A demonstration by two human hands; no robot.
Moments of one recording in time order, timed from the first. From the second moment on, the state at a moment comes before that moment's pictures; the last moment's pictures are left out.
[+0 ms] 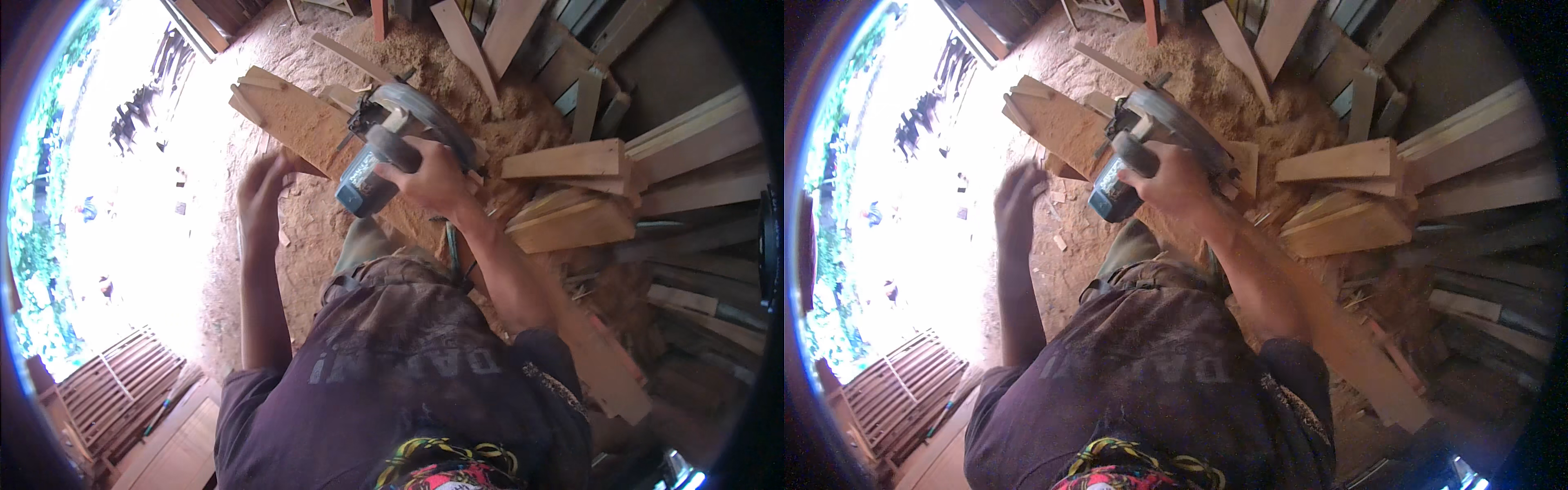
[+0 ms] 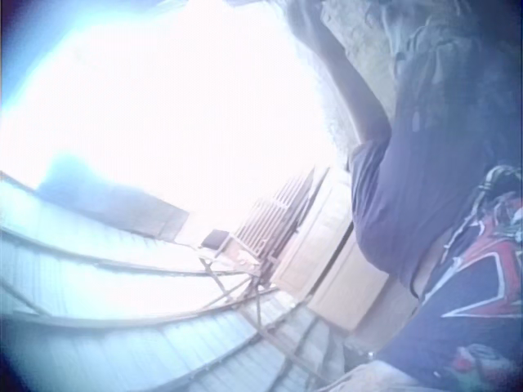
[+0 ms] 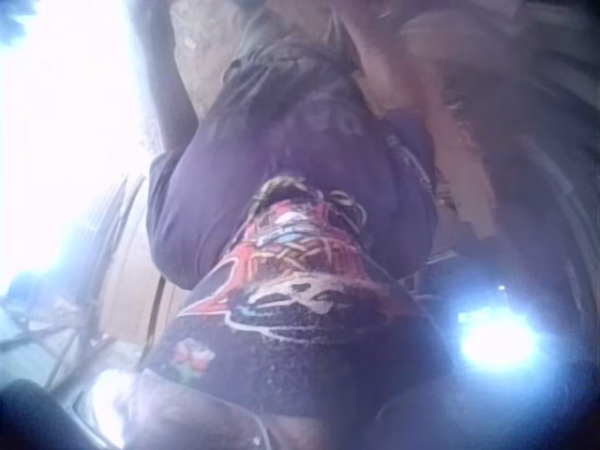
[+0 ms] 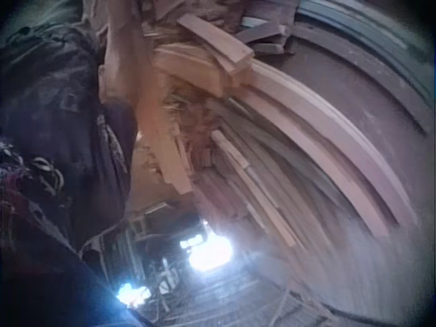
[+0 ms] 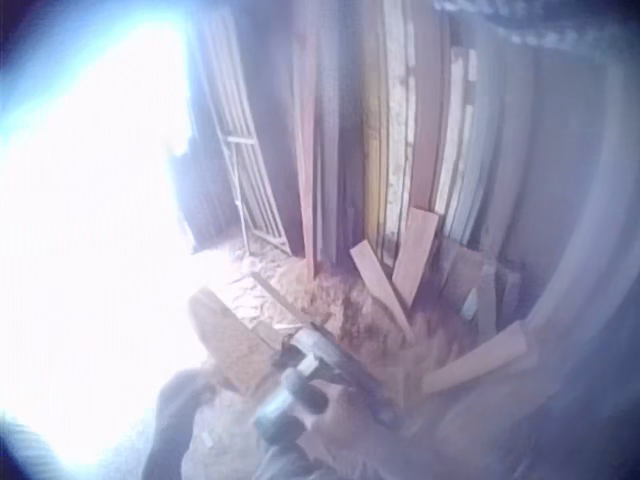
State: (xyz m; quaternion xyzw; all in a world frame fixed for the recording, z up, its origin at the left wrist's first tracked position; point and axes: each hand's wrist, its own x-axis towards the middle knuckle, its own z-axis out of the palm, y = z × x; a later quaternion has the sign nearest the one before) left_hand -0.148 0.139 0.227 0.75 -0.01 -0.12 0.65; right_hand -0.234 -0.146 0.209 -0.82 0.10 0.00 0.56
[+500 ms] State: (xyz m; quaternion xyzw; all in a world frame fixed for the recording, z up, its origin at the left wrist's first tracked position) left_hand -0.187 0.168 0.053 0.78 -0.19 -0.35 0.49; right_hand -0.362 -0.109 0.274 -0.65 0.43 -0.23 0.58
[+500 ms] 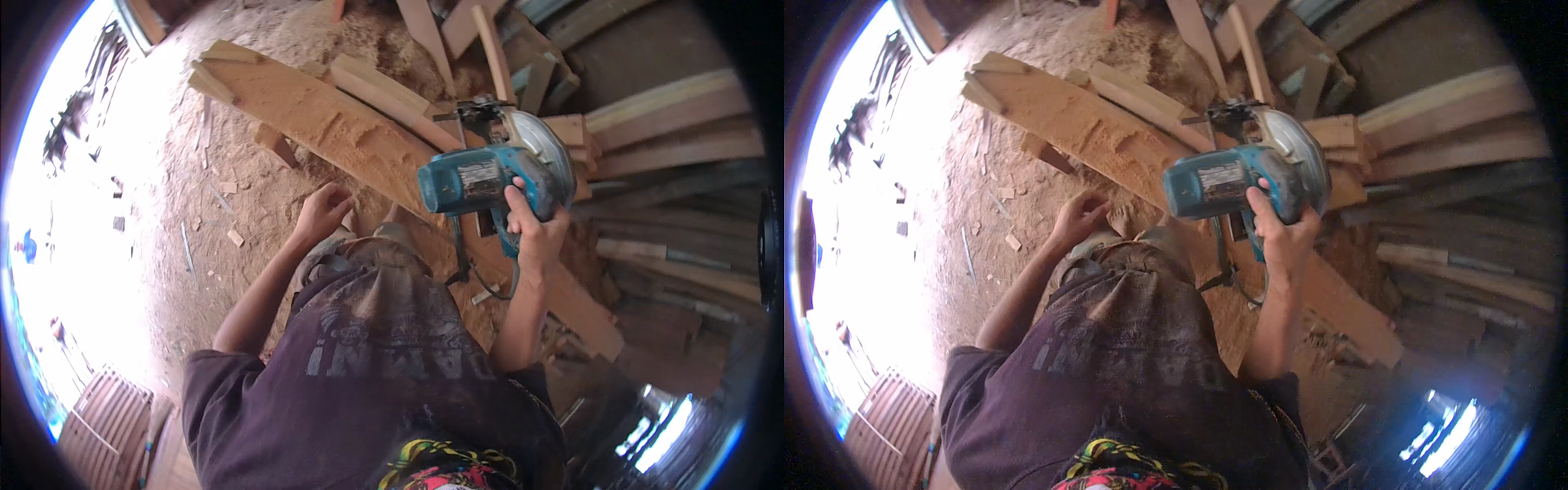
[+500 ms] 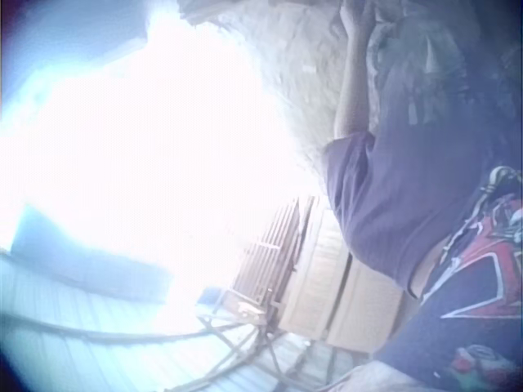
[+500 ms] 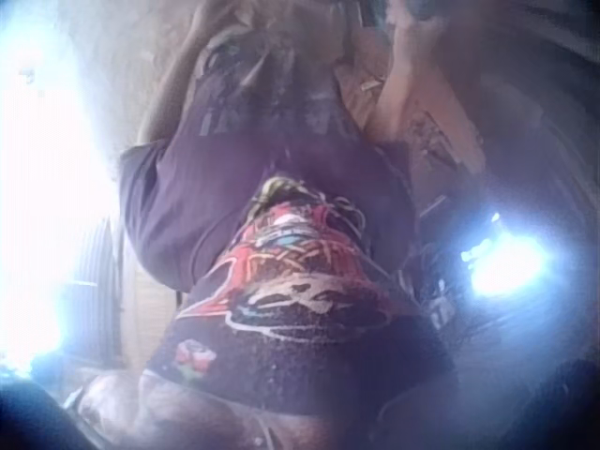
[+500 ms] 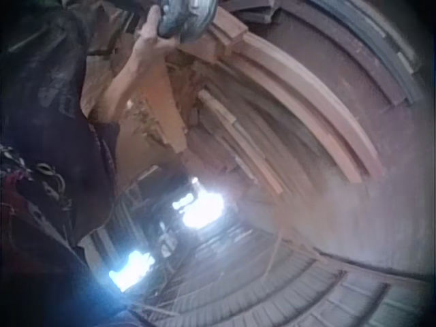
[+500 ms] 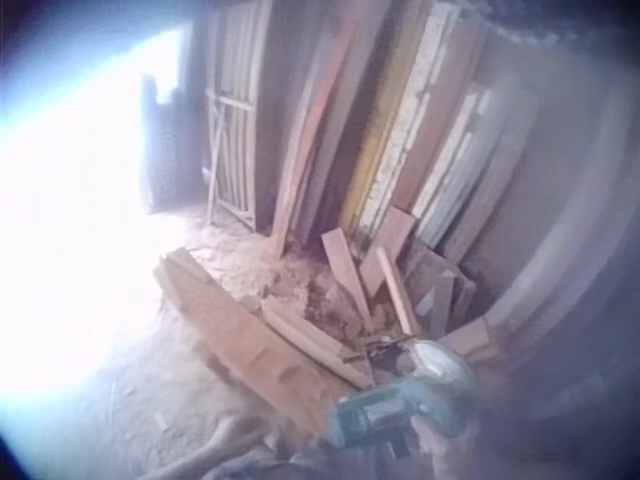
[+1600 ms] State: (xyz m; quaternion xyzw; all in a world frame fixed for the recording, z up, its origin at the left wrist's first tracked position) left_hand -0.157 0.014 0.043 0.75 -0.56 -0.17 0.30; right_hand -0.573 -0.038 0.245 -0.43 0.69 -0.41 0.42
